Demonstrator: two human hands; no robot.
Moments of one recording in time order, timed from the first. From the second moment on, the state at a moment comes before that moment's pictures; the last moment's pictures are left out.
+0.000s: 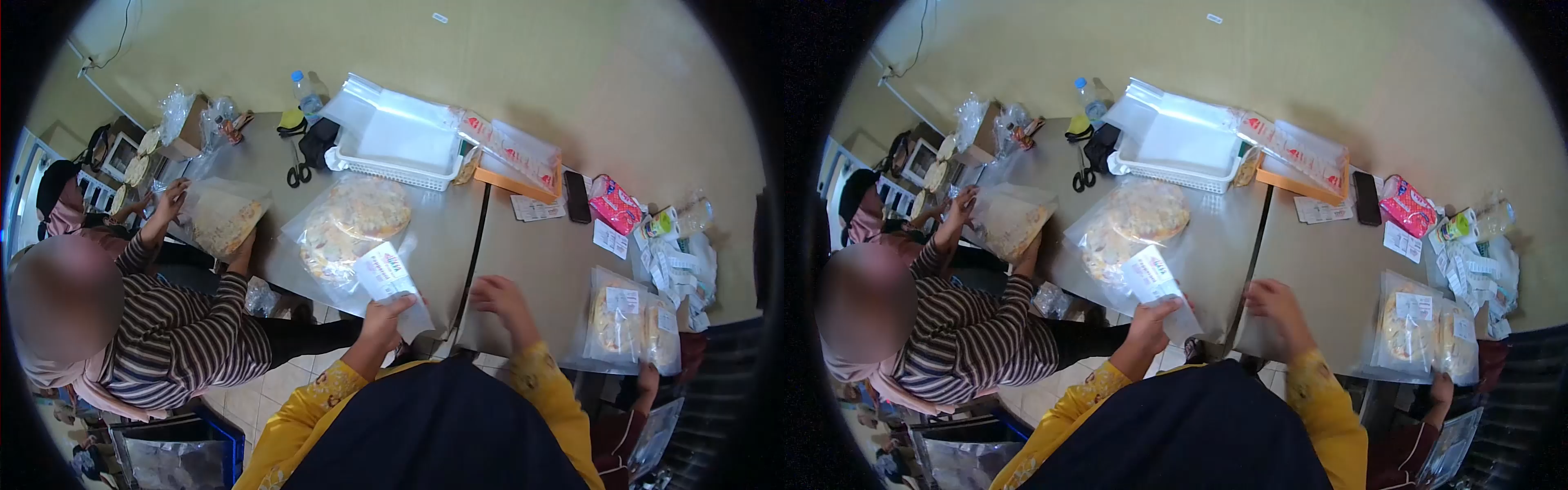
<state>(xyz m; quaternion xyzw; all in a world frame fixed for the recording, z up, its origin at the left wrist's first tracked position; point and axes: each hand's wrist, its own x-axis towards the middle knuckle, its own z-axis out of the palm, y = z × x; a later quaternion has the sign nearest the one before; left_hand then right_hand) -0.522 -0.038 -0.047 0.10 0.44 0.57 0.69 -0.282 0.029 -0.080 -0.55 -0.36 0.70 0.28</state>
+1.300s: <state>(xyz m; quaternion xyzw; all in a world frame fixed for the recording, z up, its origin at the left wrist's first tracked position) -0.528 -0.098 -0.042 0.05 0.51 0.59 0.62 -0.280 0.087 -0.138 -0.56 -0.42 0.68 0.22</state>
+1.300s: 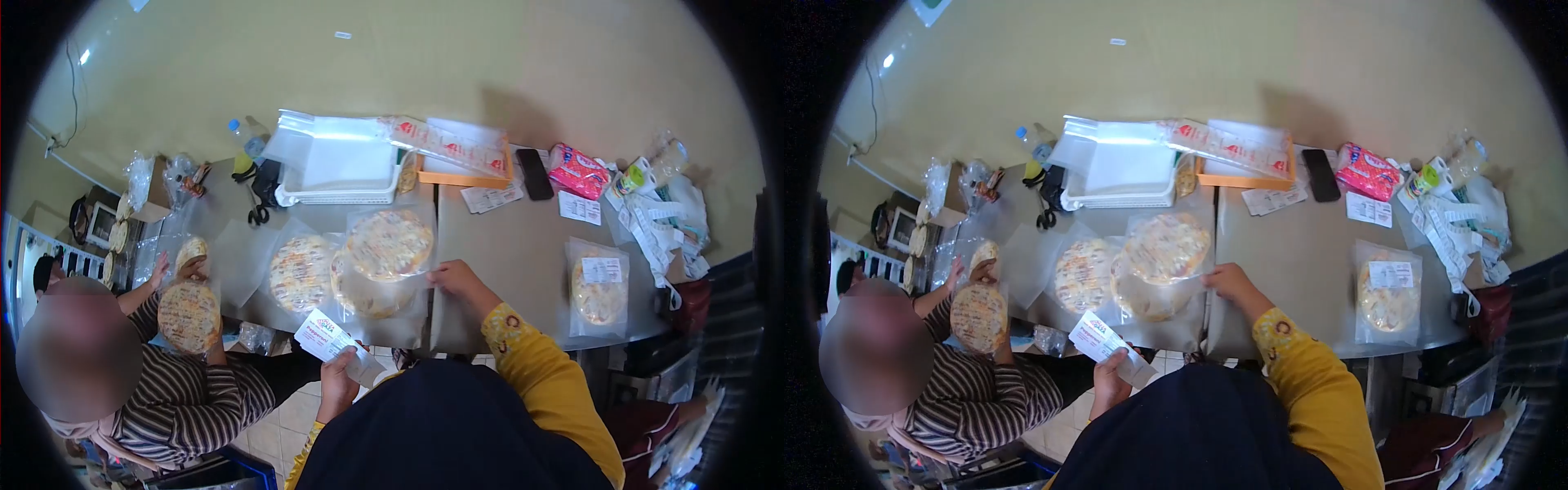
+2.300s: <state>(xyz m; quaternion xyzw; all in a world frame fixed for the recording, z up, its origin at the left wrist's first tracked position) -0.363 -0.012 -0.088 0.27 0.50 0.31 0.76 -0.169 -0.041 -0.094 -0.59 -0.23 0.55 0.54</state>
